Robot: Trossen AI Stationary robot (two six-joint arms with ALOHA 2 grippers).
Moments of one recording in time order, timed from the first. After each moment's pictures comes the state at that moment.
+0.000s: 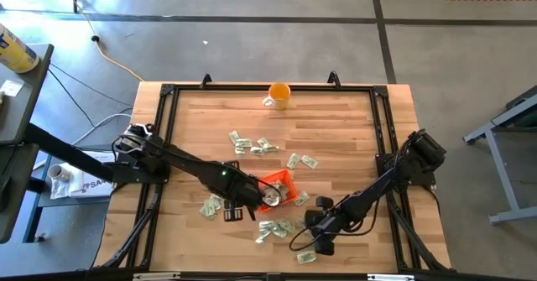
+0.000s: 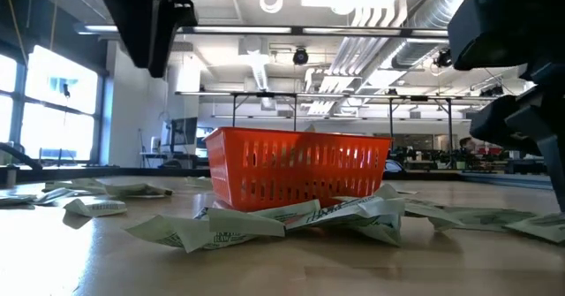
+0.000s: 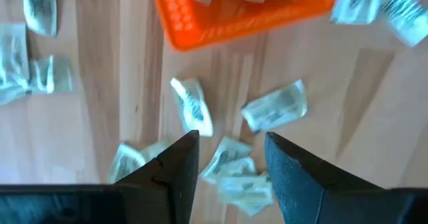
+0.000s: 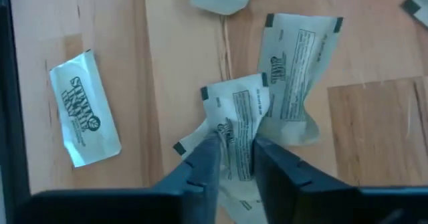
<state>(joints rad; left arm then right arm) -0.38 1.81 1.56 -1.26 -0.12 -0.49 0.65 1.83 0.98 -0.30 0.06 0.81</state>
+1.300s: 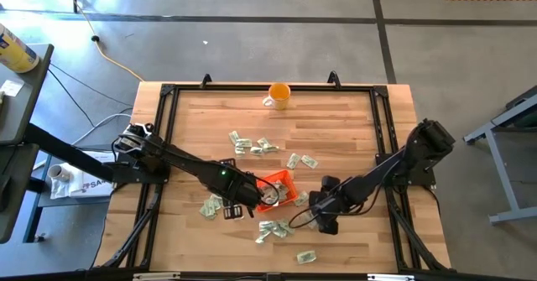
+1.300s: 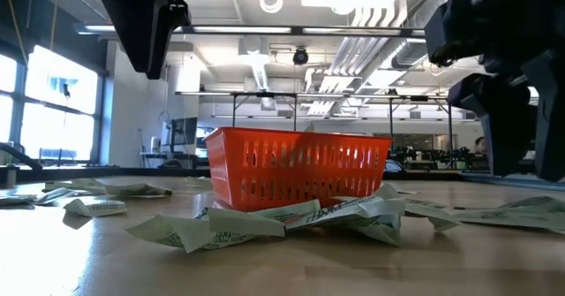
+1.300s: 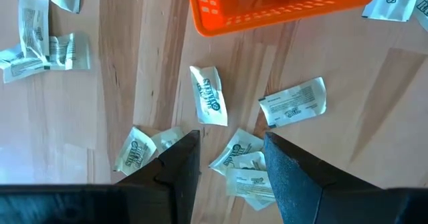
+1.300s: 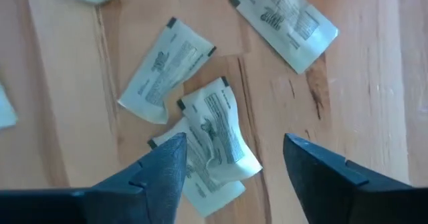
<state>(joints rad) -0.38 1.81 1.55 -1.29 -0.15 -0.57 0.53 1.66 0.97 -0.60 0.10 0.68</state>
